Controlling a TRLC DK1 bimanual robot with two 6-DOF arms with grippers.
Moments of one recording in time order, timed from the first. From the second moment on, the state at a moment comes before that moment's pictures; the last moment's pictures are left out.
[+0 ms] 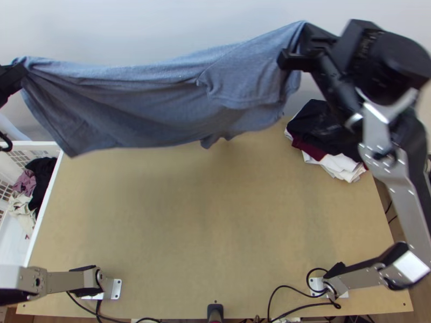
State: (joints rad) left arm 0.24 1.40 2.18 -0.93 0.19 -0.37; right arm 0.65 1.55 2.24 -0.51 0.37 0.17
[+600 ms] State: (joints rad) left arm 0.20 0.87 1.86 -0.78 0.20 -0.44; right arm 0.76 1.13 2.06 -0.57 0.37 0.06
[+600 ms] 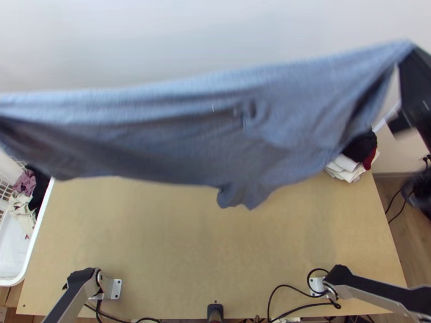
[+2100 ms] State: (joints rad) left arm 0.25 1.34 1.11 -0.48 0.33 -0.53; right arm 0.38 1.50 1.31 -0.07 -0.03 0.22
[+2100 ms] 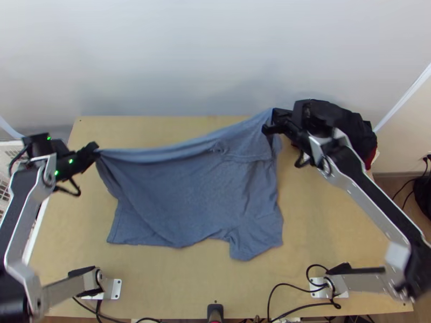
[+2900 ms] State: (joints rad) left arm 0.23 1.92 1.54 -0.40 0.30 -0.43; right arm 0.28 1.94 1.59 -0.19 -0.03 0.50
